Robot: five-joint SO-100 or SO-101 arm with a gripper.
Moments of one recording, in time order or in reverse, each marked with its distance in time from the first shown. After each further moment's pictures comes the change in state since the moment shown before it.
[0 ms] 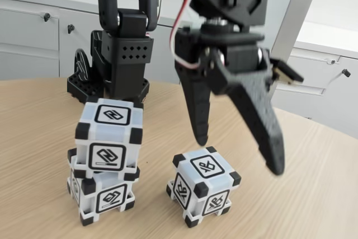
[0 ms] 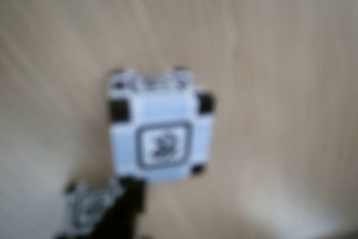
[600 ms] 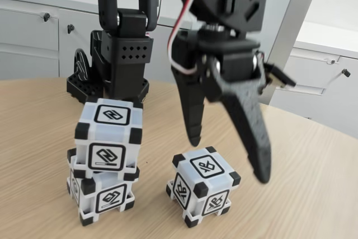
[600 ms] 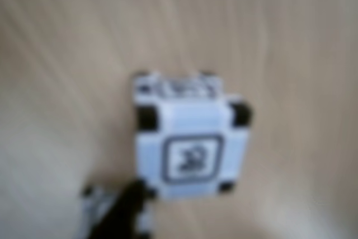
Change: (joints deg) arm 0.0 -4.2 0.0 1.6 -1.2
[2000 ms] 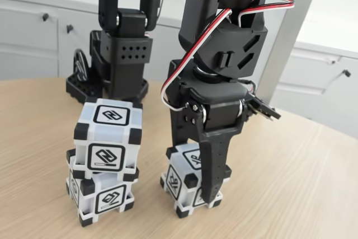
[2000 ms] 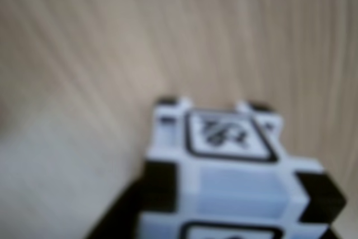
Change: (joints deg) arm 0.0 -11.3 -0.2 -0.2 3.3
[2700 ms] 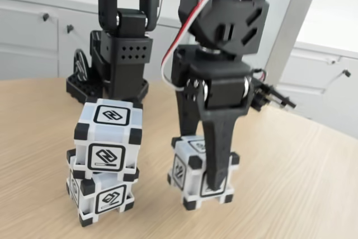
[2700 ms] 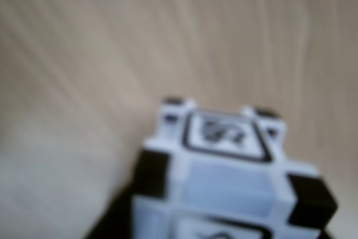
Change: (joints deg) arm 0.2 8.8 0.0 0.2 4.7
